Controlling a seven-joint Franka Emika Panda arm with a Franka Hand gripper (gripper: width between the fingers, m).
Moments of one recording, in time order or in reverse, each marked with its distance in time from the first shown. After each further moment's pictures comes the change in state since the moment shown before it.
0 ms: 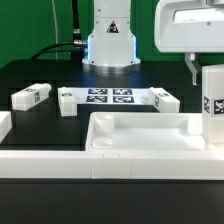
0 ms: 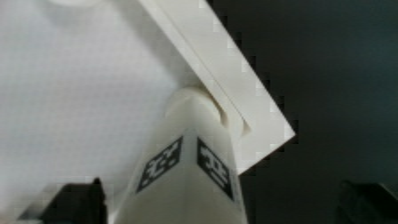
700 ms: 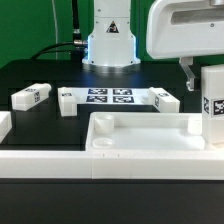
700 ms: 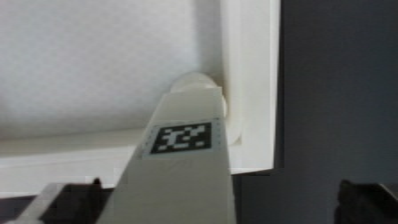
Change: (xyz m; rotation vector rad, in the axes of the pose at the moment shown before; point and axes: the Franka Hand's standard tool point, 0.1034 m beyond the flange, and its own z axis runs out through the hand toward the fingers) arm 0.004 0.005 0.000 -0.005 0.002 -0.540
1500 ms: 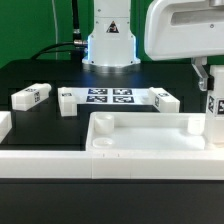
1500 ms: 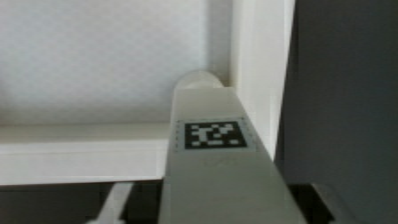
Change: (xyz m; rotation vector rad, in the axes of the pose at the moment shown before) arm -0.001 0.000 0.001 -0.001 -0.002 0.028
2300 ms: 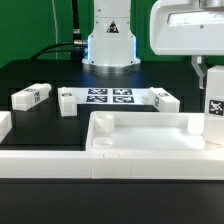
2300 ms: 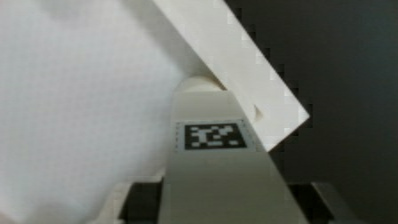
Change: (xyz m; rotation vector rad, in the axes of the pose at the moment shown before) arm 0.000 0.001 0.001 0.011 0.016 0.787
